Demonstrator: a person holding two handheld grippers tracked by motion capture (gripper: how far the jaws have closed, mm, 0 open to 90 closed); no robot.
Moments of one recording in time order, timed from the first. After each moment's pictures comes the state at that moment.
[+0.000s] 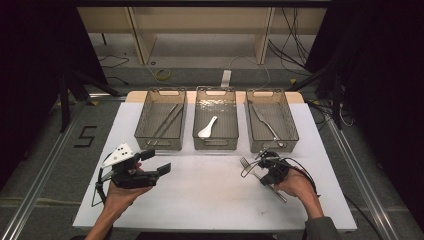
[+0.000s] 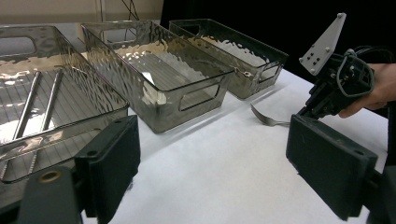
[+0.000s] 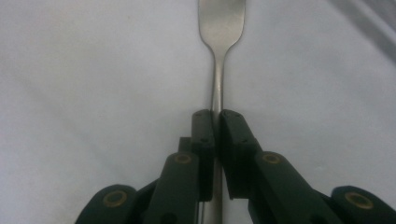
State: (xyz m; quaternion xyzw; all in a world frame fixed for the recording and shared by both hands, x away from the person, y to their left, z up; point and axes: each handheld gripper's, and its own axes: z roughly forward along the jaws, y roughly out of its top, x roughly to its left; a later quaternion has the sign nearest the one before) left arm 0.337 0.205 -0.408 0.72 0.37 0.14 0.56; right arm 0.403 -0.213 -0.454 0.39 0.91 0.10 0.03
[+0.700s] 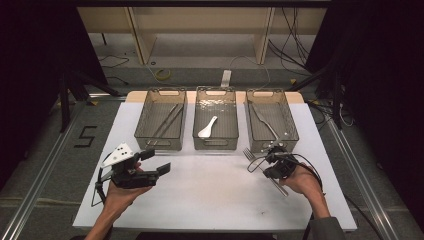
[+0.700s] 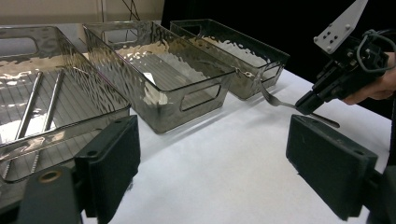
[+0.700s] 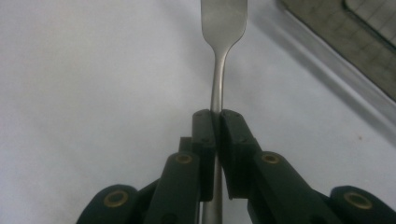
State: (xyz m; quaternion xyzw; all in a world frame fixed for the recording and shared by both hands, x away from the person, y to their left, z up) left arm 0.337 0.205 -0.408 0.72 0.37 0.15 0.57; right arm 0.402 -0.228 -0.432 0.40 0.90 0.16 0.07
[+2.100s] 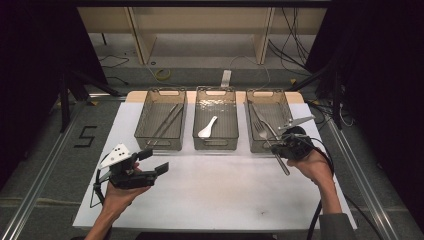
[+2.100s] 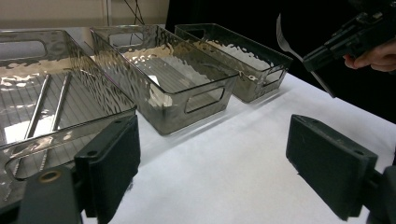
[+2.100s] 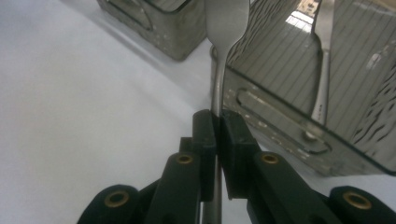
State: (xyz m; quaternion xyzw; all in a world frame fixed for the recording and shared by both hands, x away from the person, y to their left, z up) left arm 0.335 0.209 -0.408 0.71 0.38 0.15 0.57; right arm 0.415 -0.255 -0.375 0.42 0.85 0.28 0.14
